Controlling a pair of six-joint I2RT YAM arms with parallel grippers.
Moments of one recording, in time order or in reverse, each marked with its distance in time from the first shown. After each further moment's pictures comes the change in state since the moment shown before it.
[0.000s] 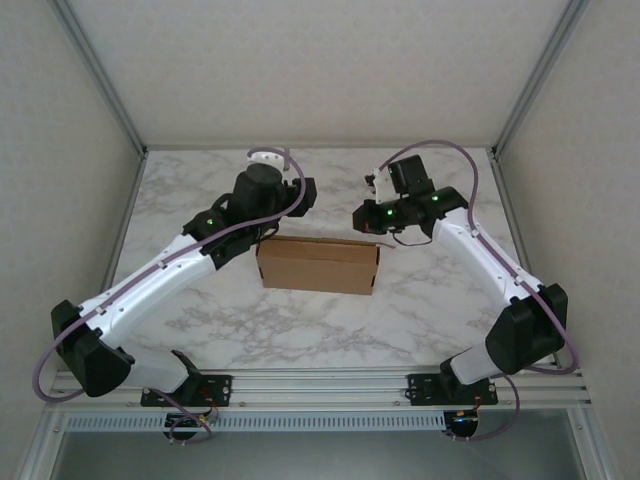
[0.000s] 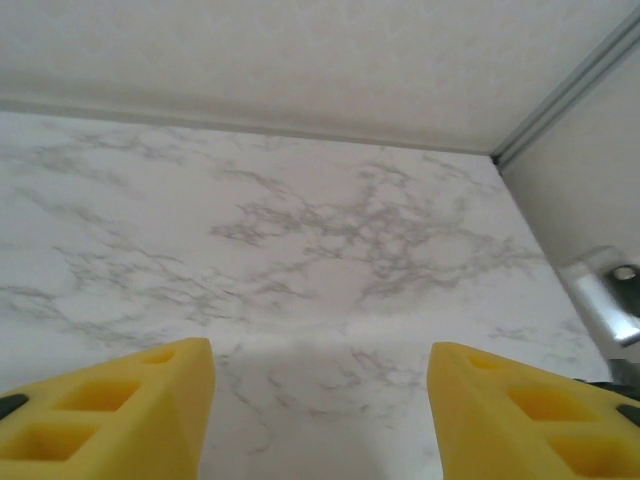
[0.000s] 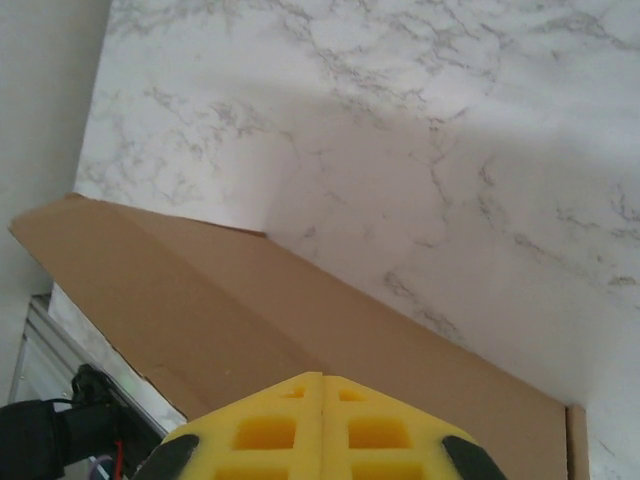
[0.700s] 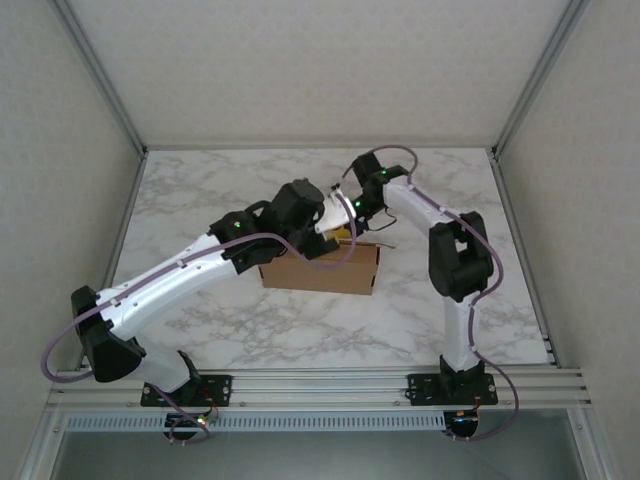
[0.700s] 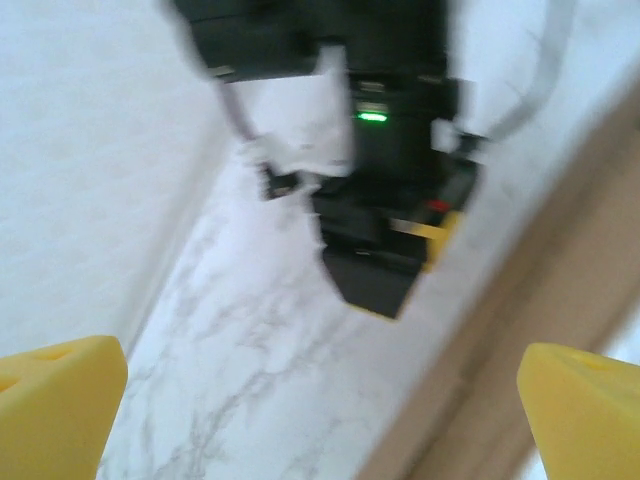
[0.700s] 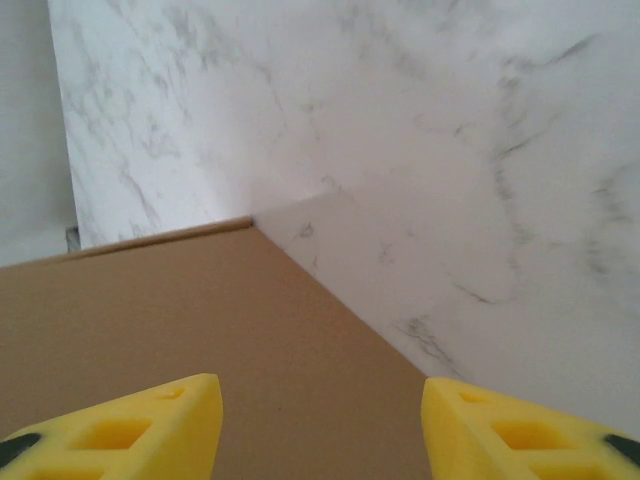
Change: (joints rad) left arm -0.195 0.109 0.197 -0.281 -0.129 0.973; right arm -0.027 0.555 0.349 -0.120 -0.254 -0.097
